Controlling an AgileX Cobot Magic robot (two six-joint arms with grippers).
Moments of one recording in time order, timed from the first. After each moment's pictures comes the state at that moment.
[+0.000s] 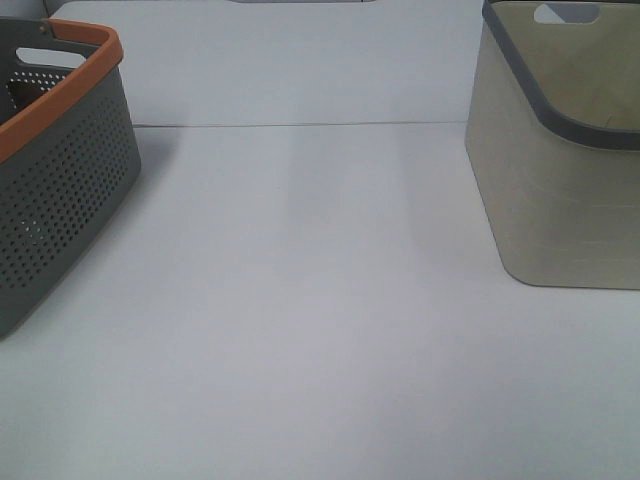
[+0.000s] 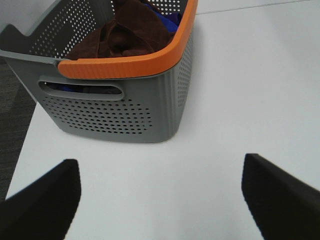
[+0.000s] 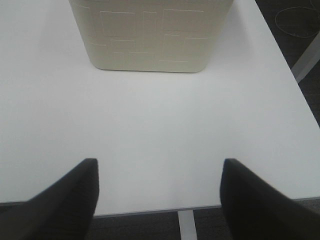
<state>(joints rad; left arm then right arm) -0.01 0.00 -0.51 0.01 1.04 0.07 -0.07 0.00 -0.50 -0.02 1.06 0.00</state>
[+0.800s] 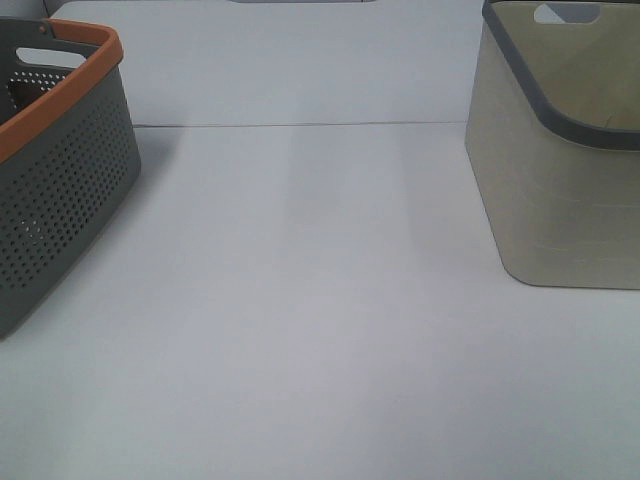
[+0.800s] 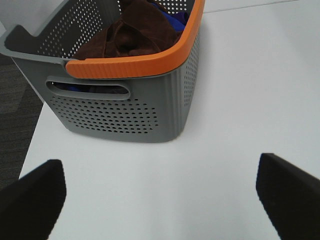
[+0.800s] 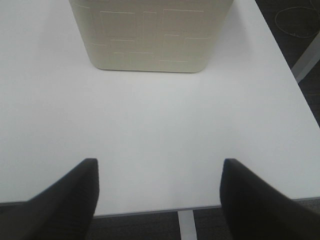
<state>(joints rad) -0.01 0.00 -0.51 0.03 1.04 0.07 -0.07 0.00 -0.50 -0.02 1.06 0.00</state>
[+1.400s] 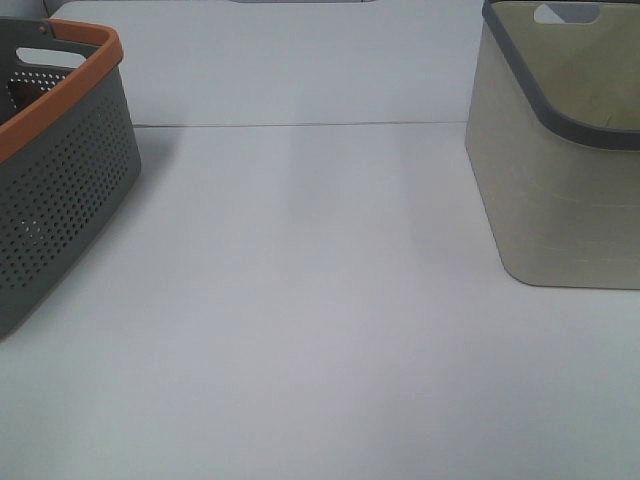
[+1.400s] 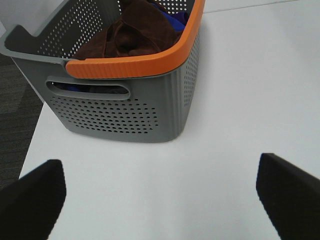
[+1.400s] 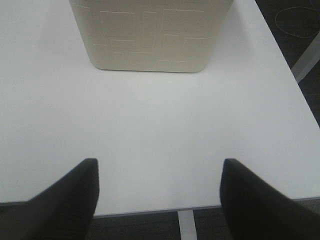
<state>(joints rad) -0.01 0.00 -0.51 0.03 1.04 0.07 -0.07 0.00 -0.50 -0.02 1.06 0.00</state>
